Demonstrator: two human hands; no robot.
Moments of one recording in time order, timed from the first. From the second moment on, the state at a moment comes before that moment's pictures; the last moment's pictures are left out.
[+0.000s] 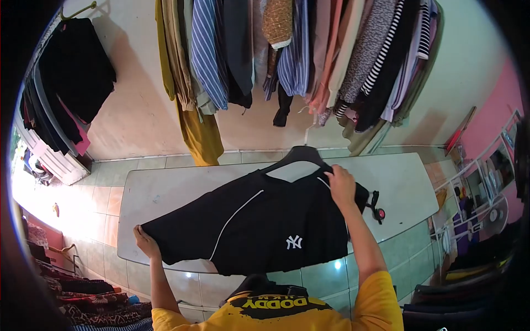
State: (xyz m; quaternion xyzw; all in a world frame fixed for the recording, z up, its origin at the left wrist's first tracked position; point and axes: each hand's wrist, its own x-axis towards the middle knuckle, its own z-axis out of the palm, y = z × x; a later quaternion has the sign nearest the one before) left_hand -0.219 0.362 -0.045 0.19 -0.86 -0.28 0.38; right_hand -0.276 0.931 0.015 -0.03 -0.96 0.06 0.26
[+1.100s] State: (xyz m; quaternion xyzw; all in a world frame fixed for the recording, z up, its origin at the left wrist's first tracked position) left_hand -0.195 0.620 -0.129 -0.01 -0.99 -0.04 -0.10; right_hand -0.144 1.166 -0.179 -0.28 -0.96 -0.05 0.01
